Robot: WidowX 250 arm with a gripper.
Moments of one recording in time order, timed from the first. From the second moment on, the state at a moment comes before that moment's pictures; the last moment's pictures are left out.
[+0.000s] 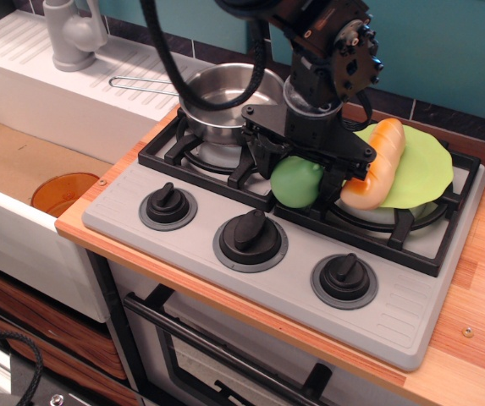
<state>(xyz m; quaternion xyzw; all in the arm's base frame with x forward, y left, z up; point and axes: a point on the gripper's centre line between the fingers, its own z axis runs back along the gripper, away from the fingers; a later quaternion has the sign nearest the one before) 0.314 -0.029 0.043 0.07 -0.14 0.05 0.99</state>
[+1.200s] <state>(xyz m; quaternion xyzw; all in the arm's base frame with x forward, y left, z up) 0.337 0.026 0.116 0.09 -0.11 -0.02 0.99</state>
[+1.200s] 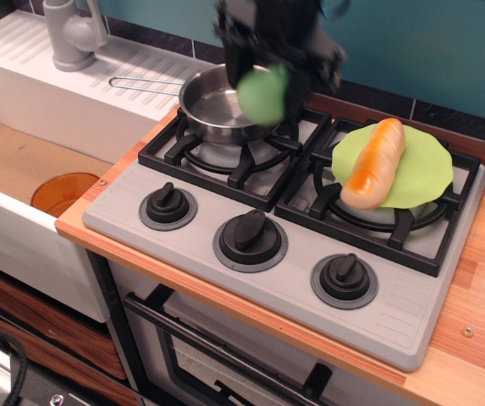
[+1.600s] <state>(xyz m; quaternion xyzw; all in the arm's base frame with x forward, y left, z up) 0.362 0.070 0.108 0.08 -0.11 -0.05 0.99</state>
